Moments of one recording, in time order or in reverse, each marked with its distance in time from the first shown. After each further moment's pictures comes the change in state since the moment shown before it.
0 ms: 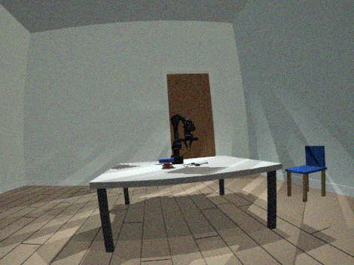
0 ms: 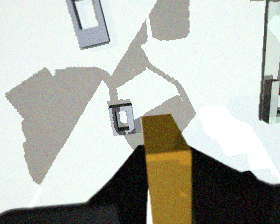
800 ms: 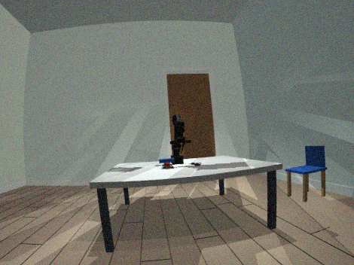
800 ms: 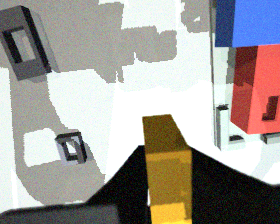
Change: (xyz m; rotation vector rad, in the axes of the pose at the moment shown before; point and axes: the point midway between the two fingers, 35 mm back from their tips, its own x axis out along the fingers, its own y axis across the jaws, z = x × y) arm 0.016 -0.071 0.027 0.014 0.000 -0.010
